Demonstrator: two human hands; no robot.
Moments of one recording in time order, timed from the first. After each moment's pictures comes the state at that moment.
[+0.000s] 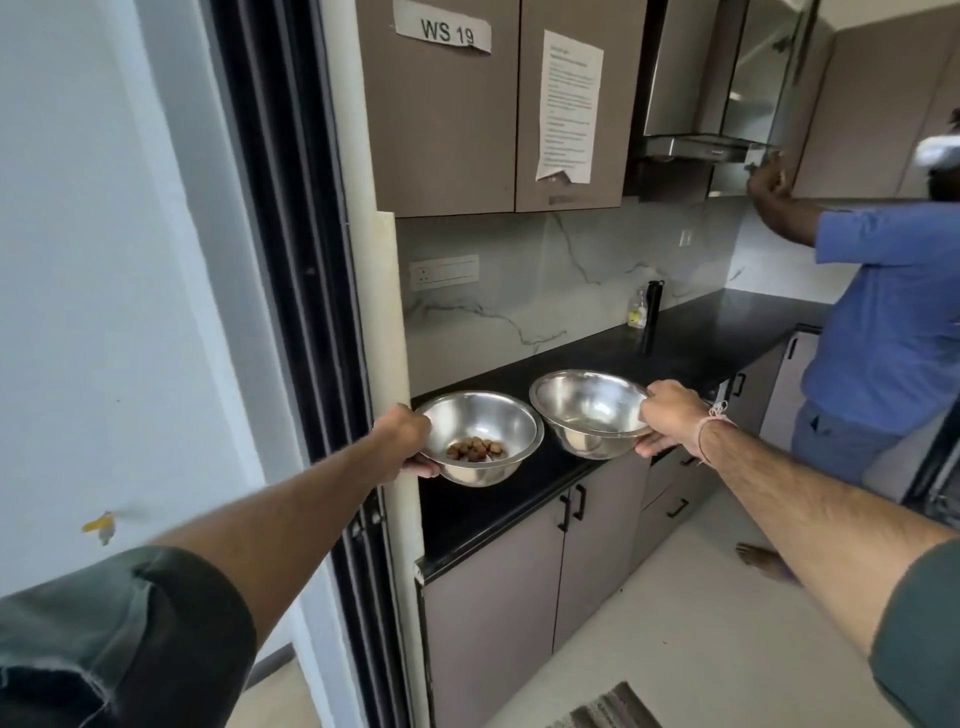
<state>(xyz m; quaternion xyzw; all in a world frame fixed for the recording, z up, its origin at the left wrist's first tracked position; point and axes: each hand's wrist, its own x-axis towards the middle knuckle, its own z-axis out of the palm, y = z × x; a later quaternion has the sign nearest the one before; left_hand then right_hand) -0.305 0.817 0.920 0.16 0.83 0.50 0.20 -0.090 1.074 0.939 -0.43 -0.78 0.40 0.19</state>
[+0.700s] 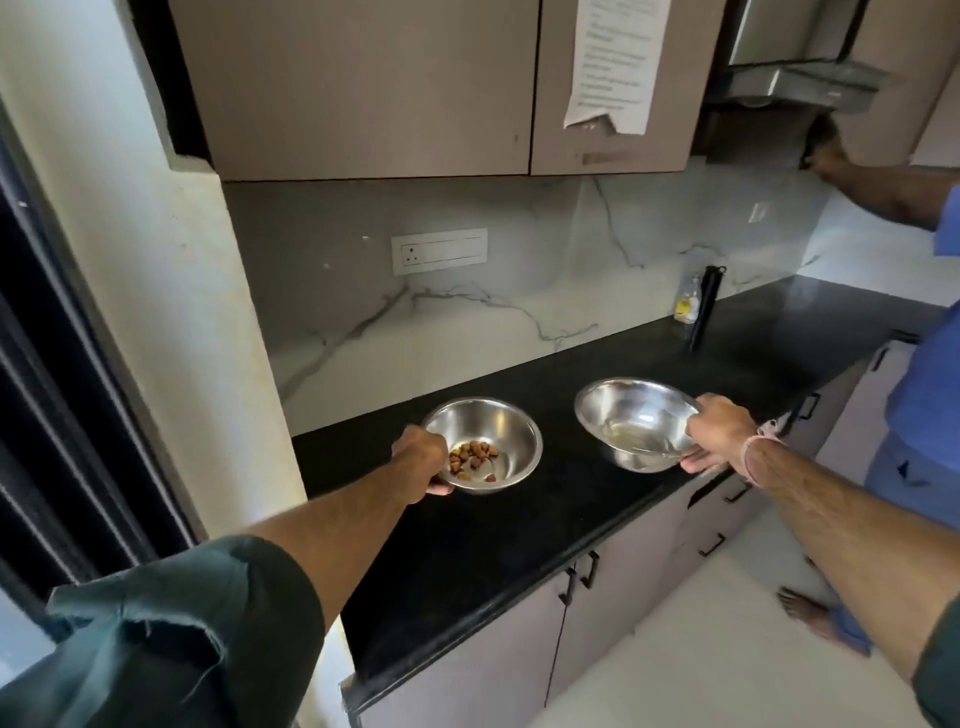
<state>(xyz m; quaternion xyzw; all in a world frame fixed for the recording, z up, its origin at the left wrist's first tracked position) -0.441 1.039 0.863 0.02 0.85 0.48 0.21 -0.241 1.329 0.897 -0.48 -0.78 0.37 0.15</state>
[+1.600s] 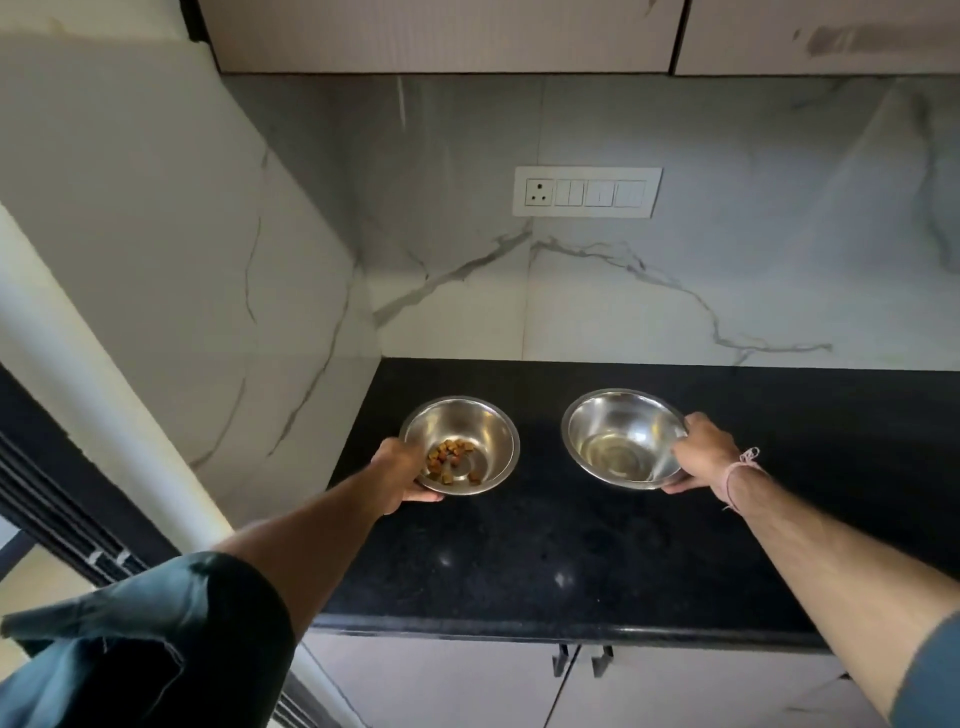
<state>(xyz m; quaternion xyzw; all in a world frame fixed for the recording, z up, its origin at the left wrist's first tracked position) -0.497 1.104 0.748 -0.31 0.74 0.59 0.13 -0.470 1.472 0.796 -0.25 -0.86 0.45 -0.04</state>
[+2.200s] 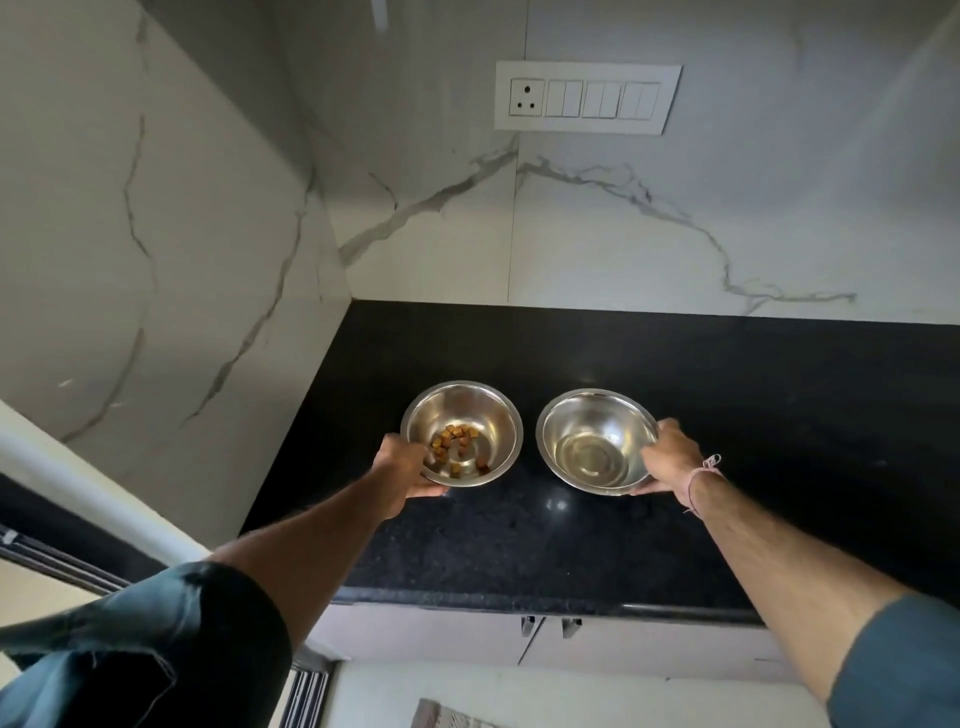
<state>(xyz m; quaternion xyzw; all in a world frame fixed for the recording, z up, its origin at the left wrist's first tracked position) -0.503 1.156 0.671 -0.33 0.72 0.59 0.16 -0.498 1.489 0.704 -0.29 -0.83 0.46 -0.11</state>
